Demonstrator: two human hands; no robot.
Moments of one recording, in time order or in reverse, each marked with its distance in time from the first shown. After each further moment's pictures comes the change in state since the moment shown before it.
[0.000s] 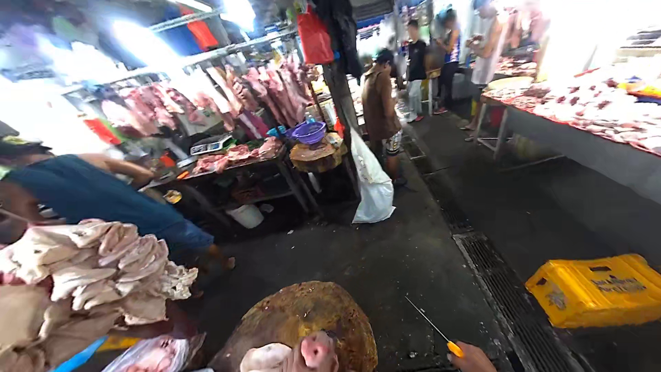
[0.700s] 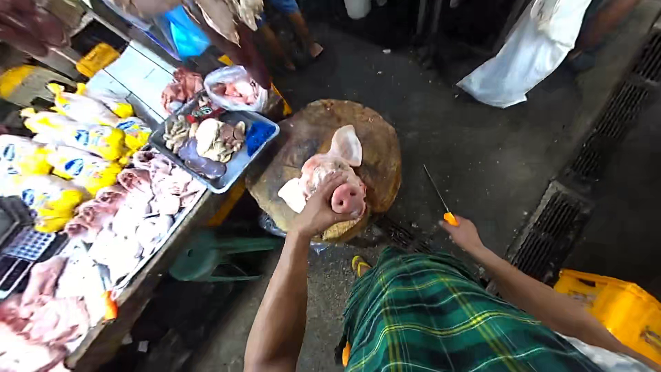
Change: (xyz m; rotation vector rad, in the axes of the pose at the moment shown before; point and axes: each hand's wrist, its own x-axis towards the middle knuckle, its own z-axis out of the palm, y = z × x) left_hand -0.066 0.016 -0.019 -0.401 -0.279 -0.150; right_hand 0.100 -0.073 -0.046 -0.165 -0.325 -0.200
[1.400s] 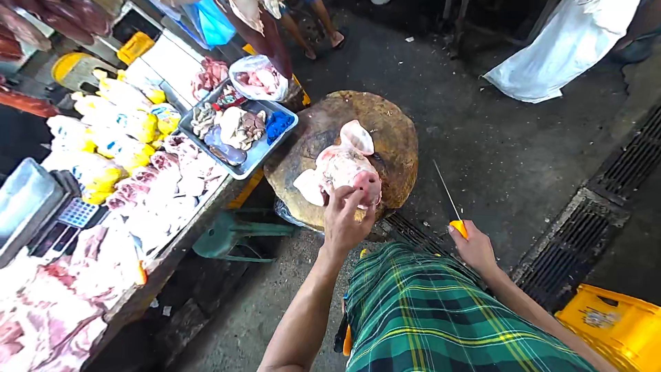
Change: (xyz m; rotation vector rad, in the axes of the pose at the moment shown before) left_hand -0.035 0.013 0.060 0.434 0.662 0.312; right_hand -0.074 -0.044 0.003 -0.151 0.104 -0.229
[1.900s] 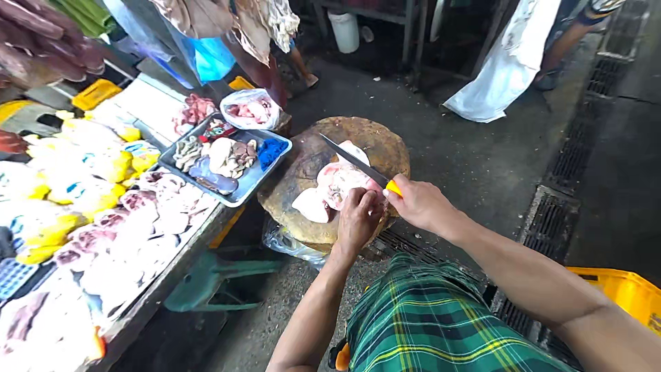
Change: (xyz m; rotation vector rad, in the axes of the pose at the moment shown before) left_hand 0.010 -0.033 0.000 -0.159 -0.122 0.121; right_hand -0.028 -0.253 -0.012 -0.350 0.074 -0.415
